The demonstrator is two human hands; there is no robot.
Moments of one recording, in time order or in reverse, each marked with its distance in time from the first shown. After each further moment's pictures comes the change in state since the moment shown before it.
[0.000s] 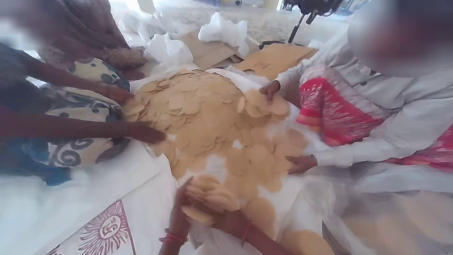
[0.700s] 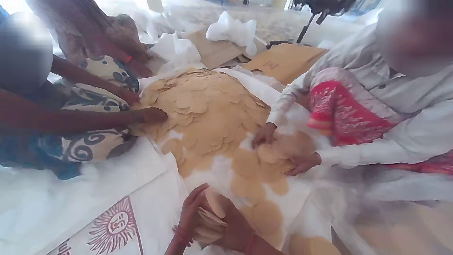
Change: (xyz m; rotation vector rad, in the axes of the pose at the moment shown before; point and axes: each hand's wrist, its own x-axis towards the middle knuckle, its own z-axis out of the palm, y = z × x) left_hand 0.012 -0.014 -0.017 0.280 -0.208 0.022; right_hand -0.003 0.000 0.026 -0.119 0.063 -0.294
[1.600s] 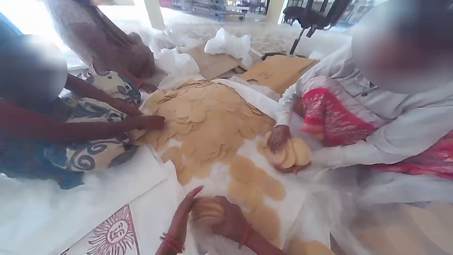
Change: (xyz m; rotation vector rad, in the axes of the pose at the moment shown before) left_hand -0.006 0.041 -0.007 0.083 -0.008 -0.082; right_hand 0.029 -0.008 -0.027 0.054 -0.149 0.194
